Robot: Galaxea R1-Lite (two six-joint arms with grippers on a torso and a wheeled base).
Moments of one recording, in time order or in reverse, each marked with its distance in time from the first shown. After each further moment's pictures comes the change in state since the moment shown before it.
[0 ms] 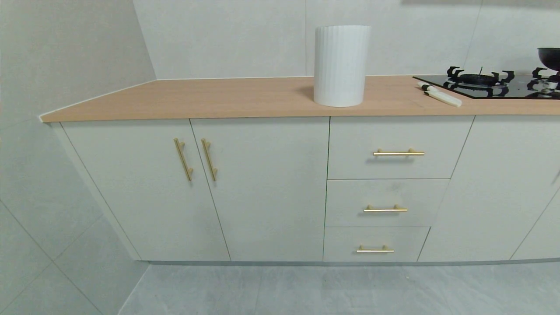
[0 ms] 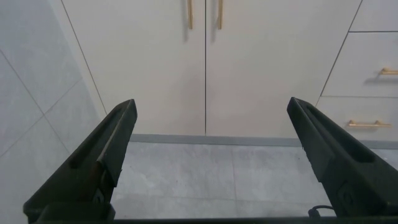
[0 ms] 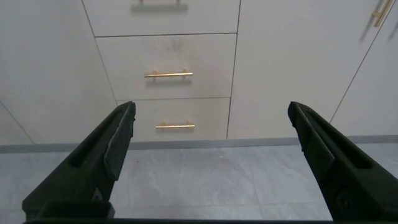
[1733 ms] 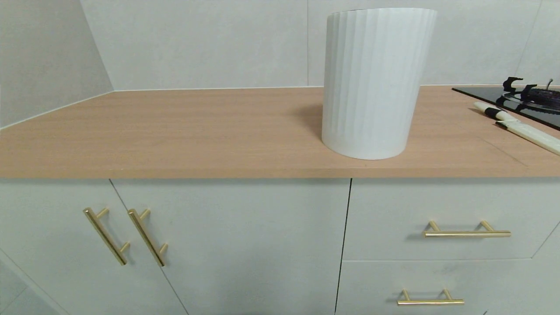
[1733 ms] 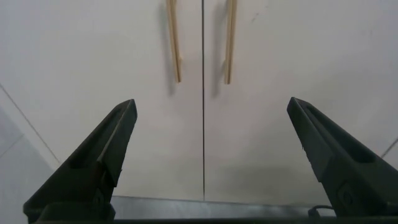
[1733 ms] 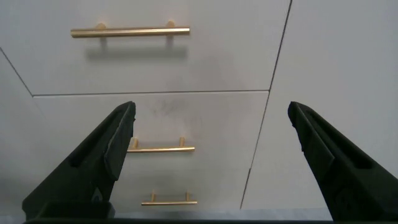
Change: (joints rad) left arm 0.001 0.000 -0.001 -0.001 0.001 -0.003; right arm 0.001 0.001 0.000 0.000 0.000 -0.001
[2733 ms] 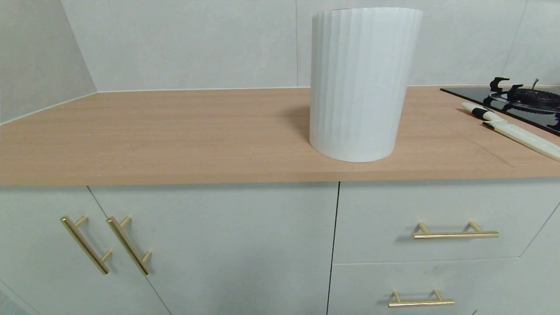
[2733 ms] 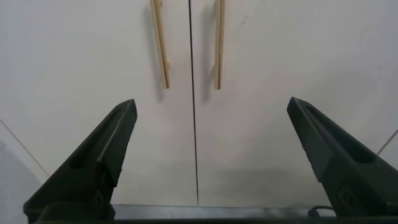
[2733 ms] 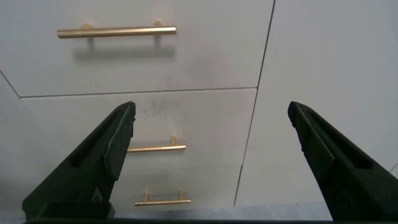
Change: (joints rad) left arm -0.002 0.000 0.001 0.002 0.000 0.000; right arm -0.002 0.000 0.000 0.000 0.000 0.001
